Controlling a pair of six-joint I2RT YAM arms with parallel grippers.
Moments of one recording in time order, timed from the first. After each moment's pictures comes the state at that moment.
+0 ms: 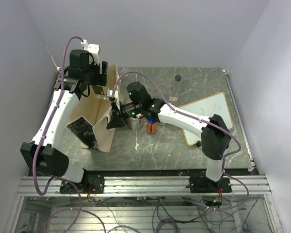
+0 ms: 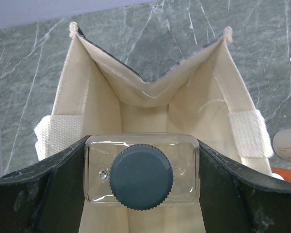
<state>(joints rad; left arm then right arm) -0.21 1.46 1.58 -0.64 -0.03 0.00 0.92 1.89 1.56 -0.12 -0.84 -0.07</state>
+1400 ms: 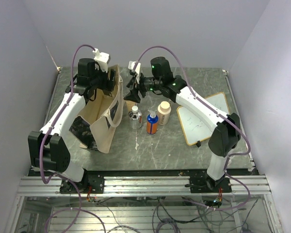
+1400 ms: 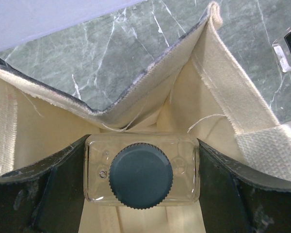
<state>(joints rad) -0.21 1.51 1.35 -0.29 0.15 0.10 0.67 1.82 1.73 -0.32 -0.70 -0.37</state>
